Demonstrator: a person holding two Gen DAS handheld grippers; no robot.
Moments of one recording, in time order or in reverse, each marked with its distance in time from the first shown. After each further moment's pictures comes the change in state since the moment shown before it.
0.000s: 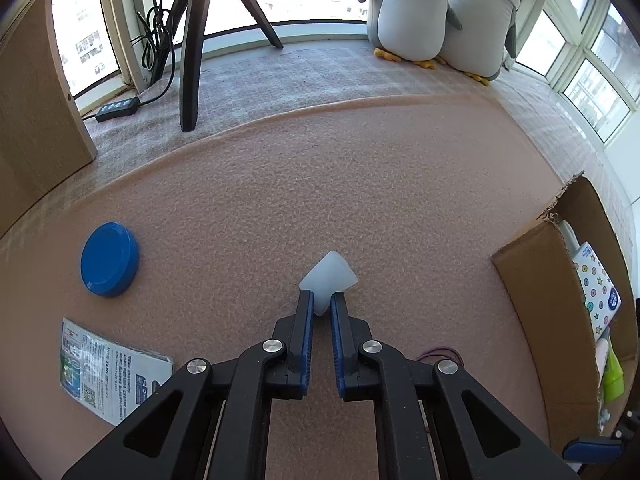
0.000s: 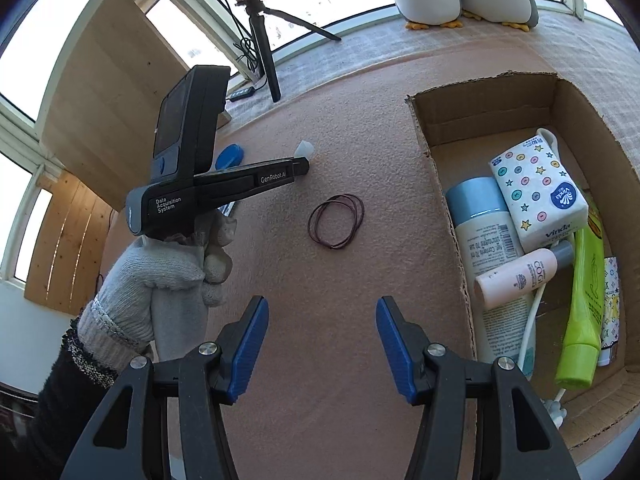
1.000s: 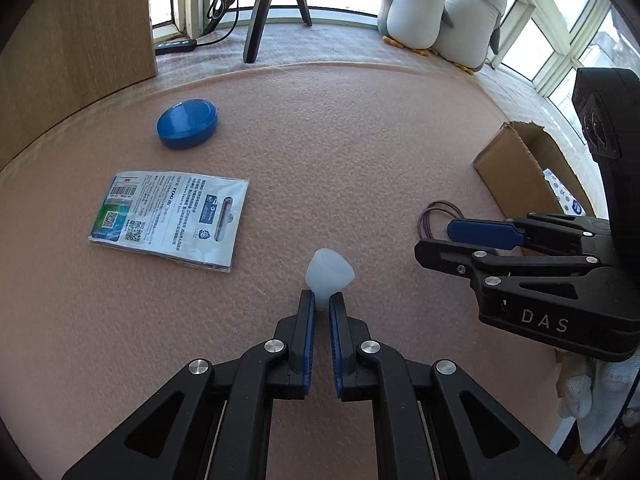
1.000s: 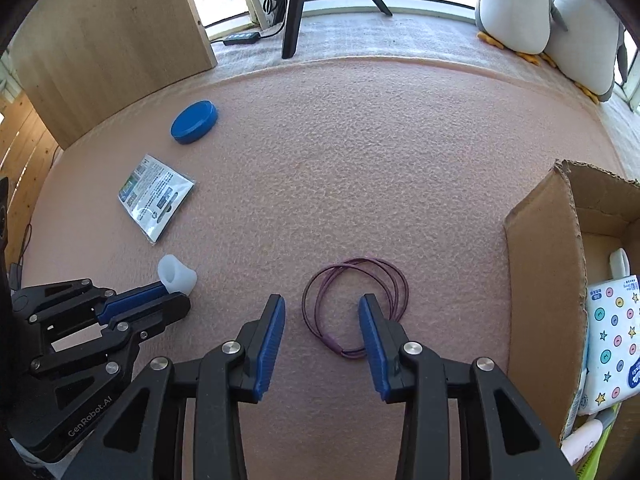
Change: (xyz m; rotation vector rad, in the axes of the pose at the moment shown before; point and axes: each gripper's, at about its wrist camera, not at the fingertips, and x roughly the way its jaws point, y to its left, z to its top) left arm -0.057 0.048 -0.102 -0.047 0.015 -0.081; right arm 0.094 0.038 0.046 -0.243 0.062 -0.233
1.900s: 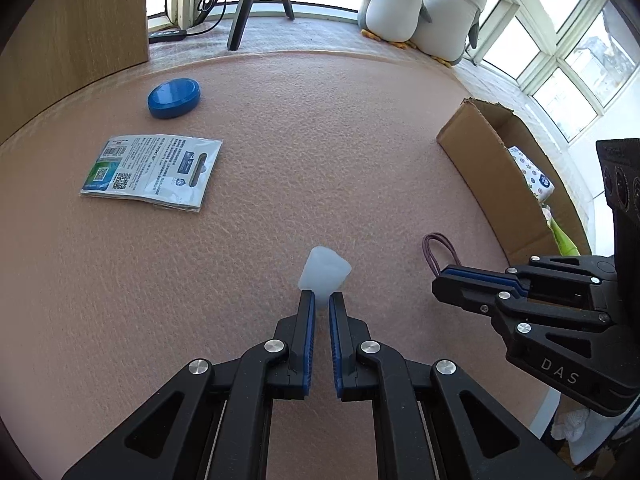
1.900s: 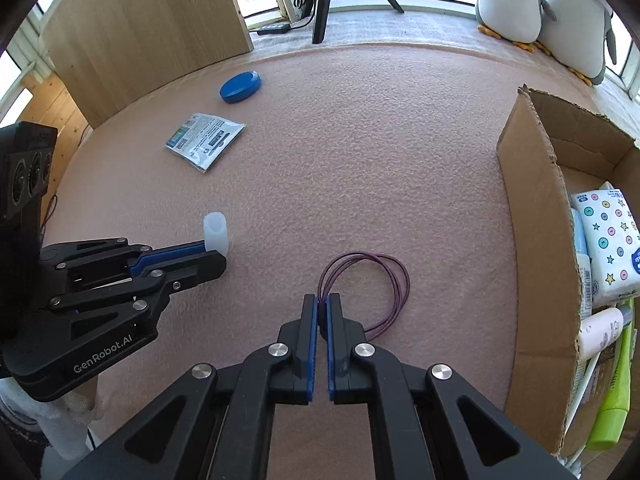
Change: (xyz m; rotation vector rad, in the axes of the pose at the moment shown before) left arm -0.020 -0.015 -0.028 -0.003 0.009 -0.064; right arm -0.043 0.009 -0.067 0.012 -0.032 0.090
